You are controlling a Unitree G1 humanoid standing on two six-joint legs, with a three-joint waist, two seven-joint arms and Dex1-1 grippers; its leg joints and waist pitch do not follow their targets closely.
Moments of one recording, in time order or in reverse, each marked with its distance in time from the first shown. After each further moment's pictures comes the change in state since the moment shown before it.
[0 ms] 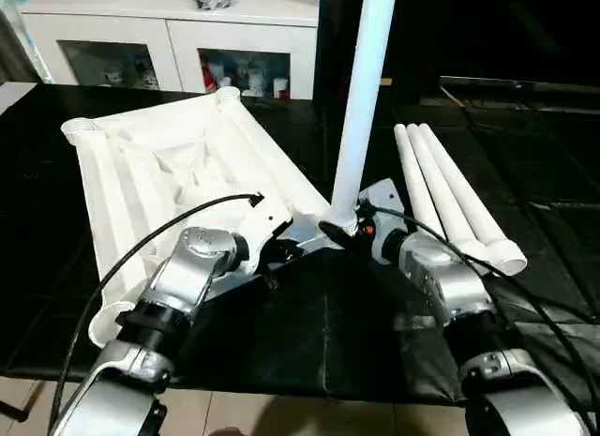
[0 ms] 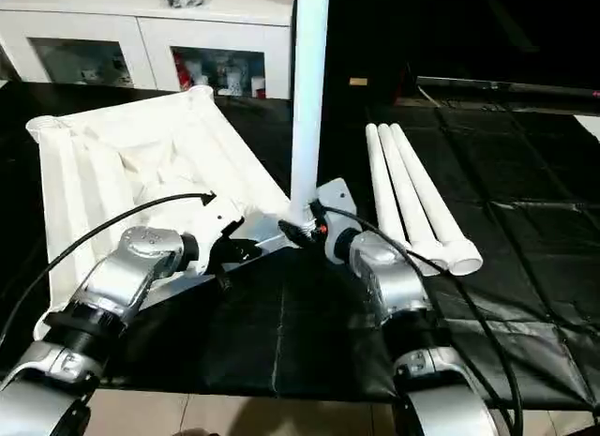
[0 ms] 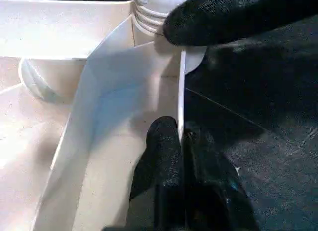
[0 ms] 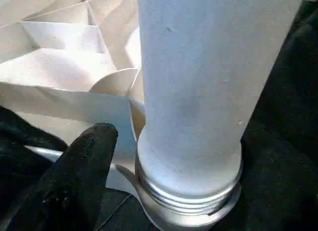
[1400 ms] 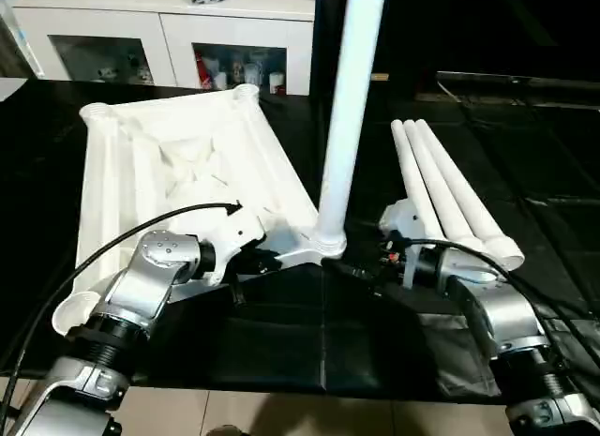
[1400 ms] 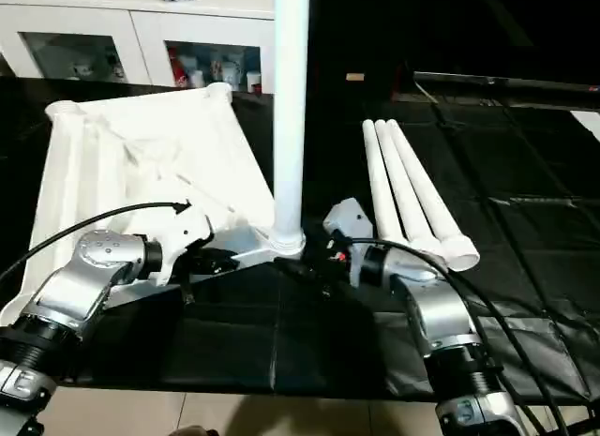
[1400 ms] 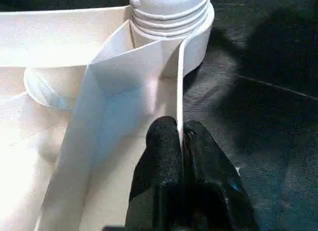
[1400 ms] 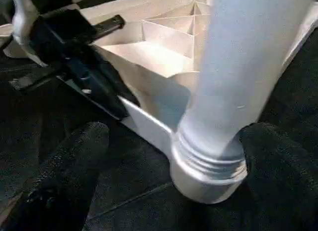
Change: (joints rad) left arm 0.067 0.168 -0.005 -0.032 -0.040 -0.188 -0.135; right arm 0.192 -0.170 0.079 -0.349 0.118 0.005 0.322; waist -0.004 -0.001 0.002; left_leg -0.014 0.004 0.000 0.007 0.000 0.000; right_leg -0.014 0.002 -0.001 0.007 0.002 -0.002
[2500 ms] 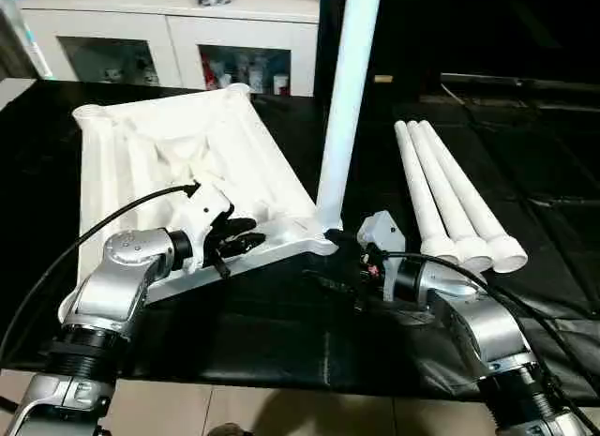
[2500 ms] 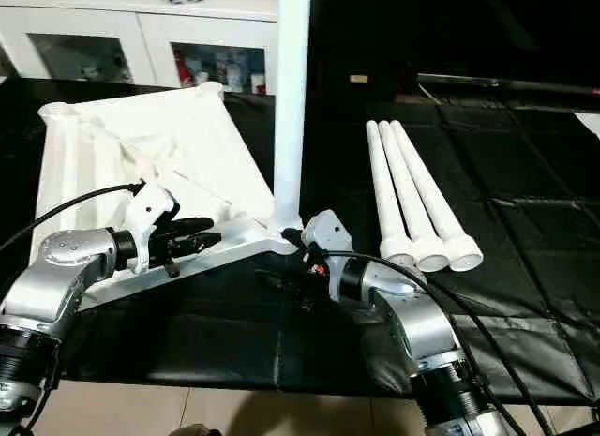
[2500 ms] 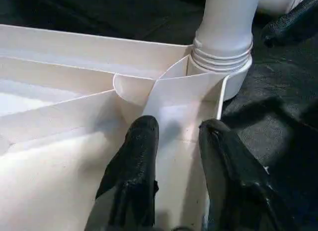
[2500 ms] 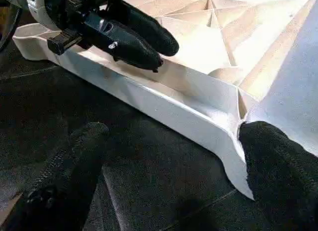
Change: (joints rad) left arm 0.068 0.010 0.154 -0.131 -0.118 0.105 0.107; right arm 0.053 0.035 0.059 -0.114 -0.004 0.100 -0.088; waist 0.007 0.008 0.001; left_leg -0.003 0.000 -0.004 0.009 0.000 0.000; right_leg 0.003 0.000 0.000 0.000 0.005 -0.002
